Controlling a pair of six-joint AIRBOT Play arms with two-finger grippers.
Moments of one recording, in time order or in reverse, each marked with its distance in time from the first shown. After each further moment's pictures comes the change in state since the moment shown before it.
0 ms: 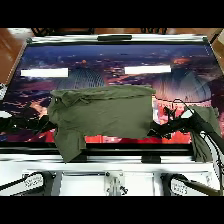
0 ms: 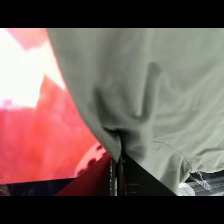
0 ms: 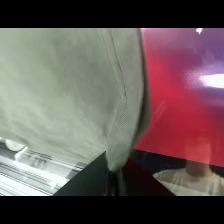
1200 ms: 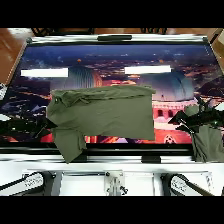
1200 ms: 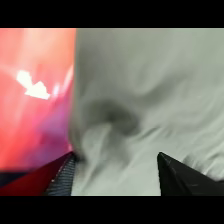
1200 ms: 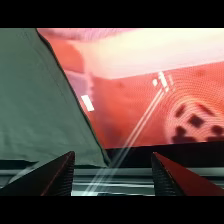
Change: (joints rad) left arm 0.042 0.005 -0.051 0.041 0.055 -0.051; right arm -0.302 0.098 0.217 -0.159 0.193 0.061
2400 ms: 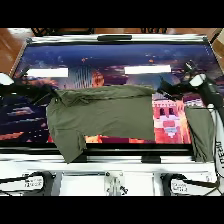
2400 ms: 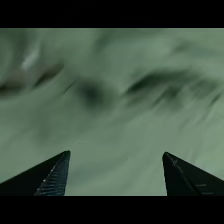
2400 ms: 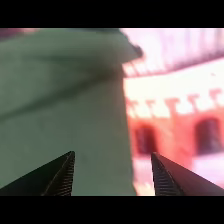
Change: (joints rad) left arm -0.235 -0.147 0.603 0.146 -0.156 -0.255; right arm 0.294 -0.201 0.366 -0.072 -0.294 0.161
